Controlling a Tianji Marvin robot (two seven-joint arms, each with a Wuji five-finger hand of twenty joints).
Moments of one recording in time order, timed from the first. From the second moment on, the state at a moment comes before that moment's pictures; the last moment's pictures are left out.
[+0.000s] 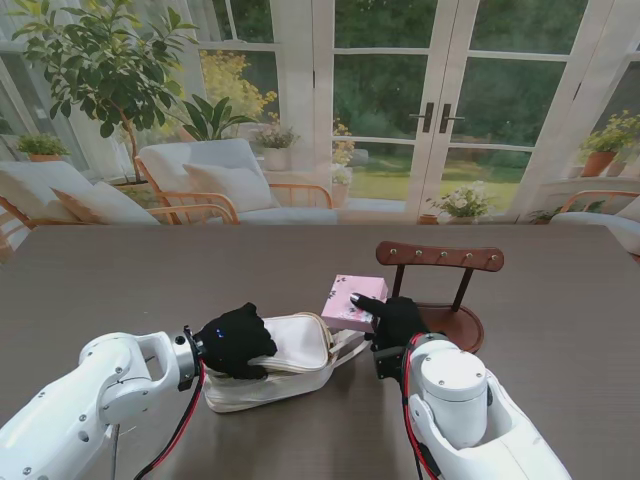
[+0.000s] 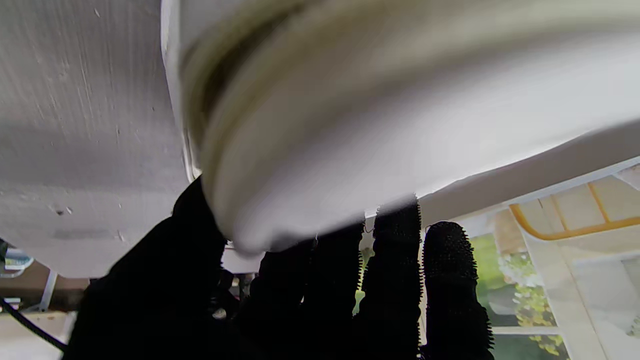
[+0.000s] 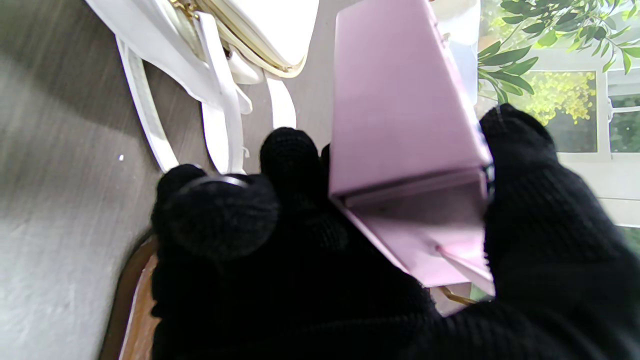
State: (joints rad) left arm 1.48 -0.98 -1.18 -1.62 1.21 -0.60 -0.09; right arm -1.57 -1.28 1.19 -1.75 0.26 0.50 -0.28; left_hand 0.80 -0.38 0.48 -0.15 0.88 0.21 0.36 0.43 0.97 0.20 0.37 0.66 0.71 0.29 0.54 0.59 0.24 0.27 1.03 0.62; right_hand 0.65 -0.57 0.48 -0.12 0.91 0.29 1.03 0.49 1.28 0.25 0.78 0.74 1.28 0.28 1.24 0.65 0.55 0.39 1.37 0.50
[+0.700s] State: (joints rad) left arm 1.42 -1.01 -1.21 -1.54 1.05 -0.59 -0.08; right arm -1.58 -1.28 1.20 -1.79 0.25 0.50 -0.27; left_hand 1.10 -0.15 -0.01 -0.11 0.84 0.21 0.83 0.65 1.00 0.20 0.70 1.04 0.75 0.33 0.89 0.83 0.27 0.31 1.19 0.70; right_hand 0.65 -0.57 0.48 -0.12 0.91 0.29 1.03 0.49 1.28 0.25 0.78 0.74 1.28 0.28 1.24 0.65 0.55 0.39 1.37 0.50
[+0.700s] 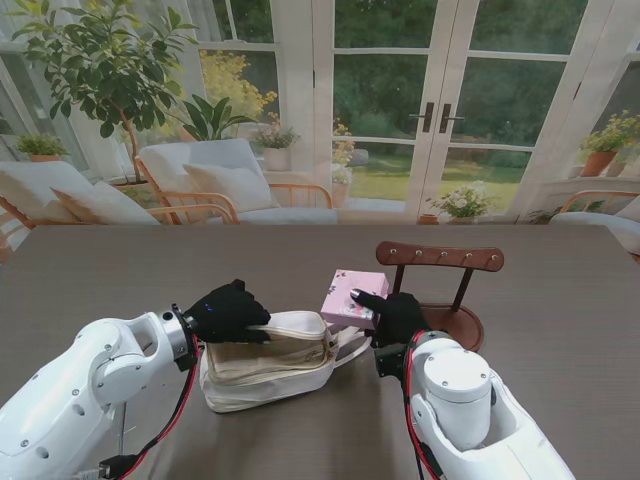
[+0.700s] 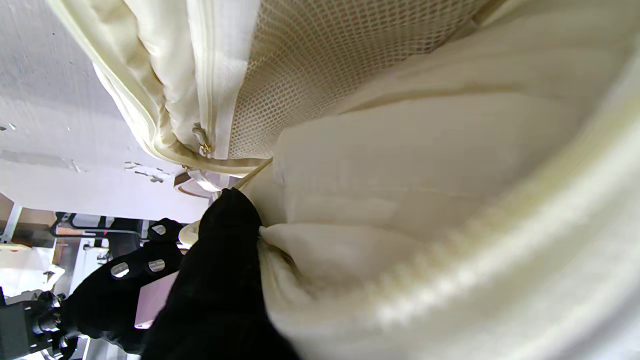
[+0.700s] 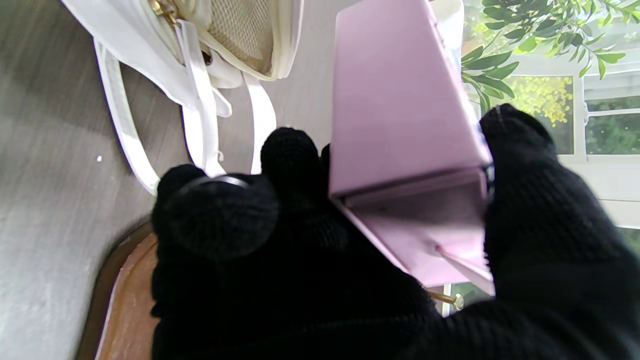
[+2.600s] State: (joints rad) left arm 1.28 -1.03 -1.19 -1.49 0.75 -0.46 -0.20; right arm -1.50 -1.21 0.94 -1.79 -0.04 0.45 -0.07; left_hand 1.18 -0.12 -0.05 -0.11 0.79 0.26 0.94 0.72 0.95 0.24 0.79 1.15 0.73 0.35 0.98 0.91 0.25 0.33 1.23 0.77; right_hand 0.65 -0.57 0.48 -0.12 0.91 0.29 1.03 0.49 1.28 0.25 0.78 0.74 1.28 0.28 1.23 0.65 0.55 0.39 1.37 0.50
